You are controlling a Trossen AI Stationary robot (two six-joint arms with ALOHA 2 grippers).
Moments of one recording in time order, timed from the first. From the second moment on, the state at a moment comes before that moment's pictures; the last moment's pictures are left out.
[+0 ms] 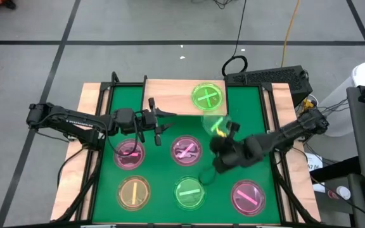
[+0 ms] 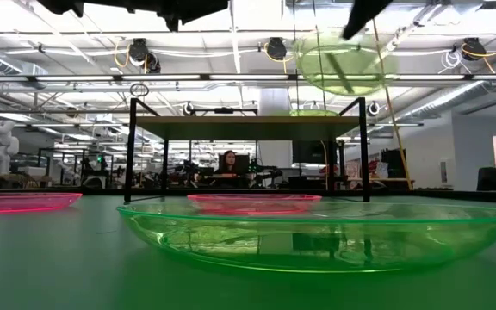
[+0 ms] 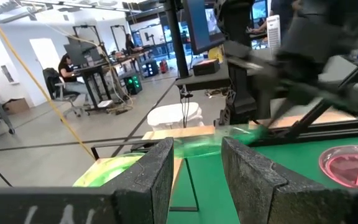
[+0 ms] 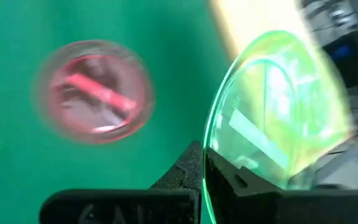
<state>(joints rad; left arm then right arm) -0.03 1.21 0.73 0.52 -0.19 0.23 0.39 1.56 1.45 -1.22 0.73 0.52</state>
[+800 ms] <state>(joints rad) -0.03 1.21 0.73 0.66 -0.19 0.38 0.01 1.56 1.38 -0.88 0.65 0.11</state>
